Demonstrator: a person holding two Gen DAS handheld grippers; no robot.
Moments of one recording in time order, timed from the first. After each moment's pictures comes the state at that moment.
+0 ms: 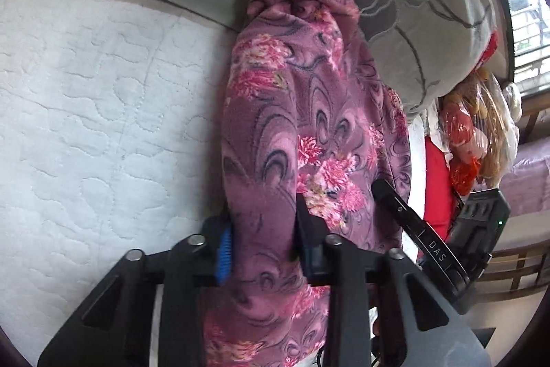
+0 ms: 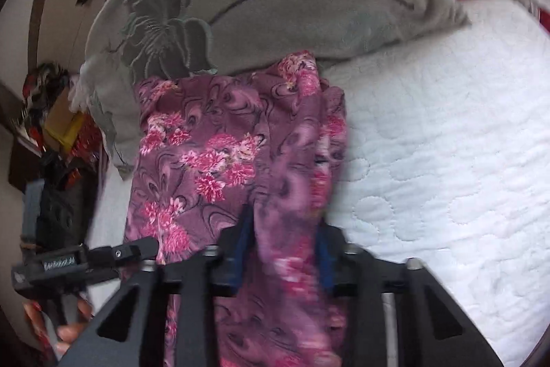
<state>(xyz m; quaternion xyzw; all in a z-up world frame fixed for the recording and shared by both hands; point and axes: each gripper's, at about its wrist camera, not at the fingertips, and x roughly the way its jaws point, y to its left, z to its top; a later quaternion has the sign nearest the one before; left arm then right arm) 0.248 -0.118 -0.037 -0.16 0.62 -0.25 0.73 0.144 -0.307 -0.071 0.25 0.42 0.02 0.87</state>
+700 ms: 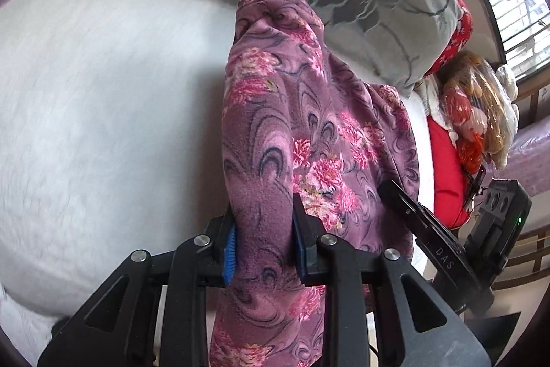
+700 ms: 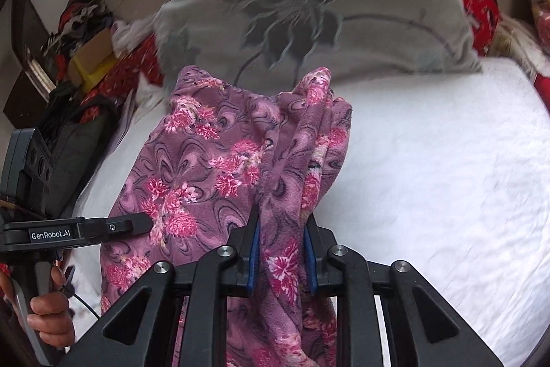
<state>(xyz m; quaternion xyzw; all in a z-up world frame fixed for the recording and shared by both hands) 0.146 -0.001 -0.006 -0.13 0.60 -0.22 0.76 0.096 -0.231 -0.046 0.17 0.42 0.06 0.89</state>
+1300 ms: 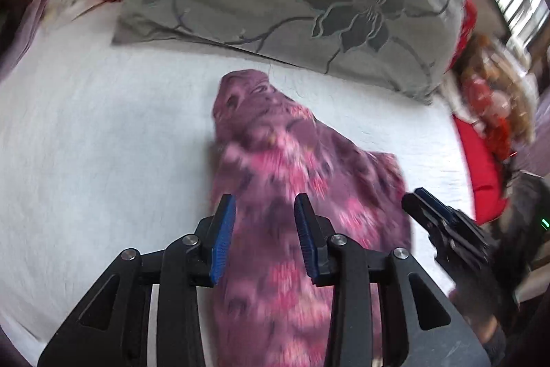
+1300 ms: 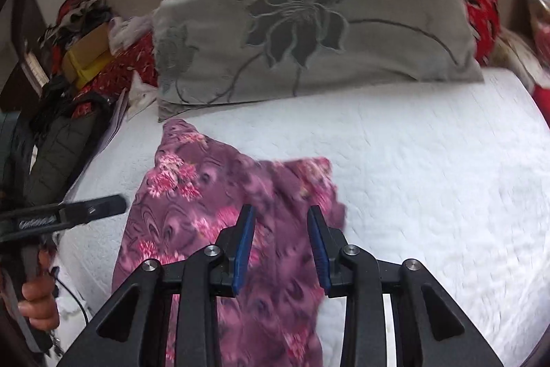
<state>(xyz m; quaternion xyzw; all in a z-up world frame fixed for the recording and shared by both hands) 0.202 -0.038 0.004 -0.02 0.53 -0.20 0.82 0.130 -0.220 -0.050 0.12 0.39 0.03 0.91</state>
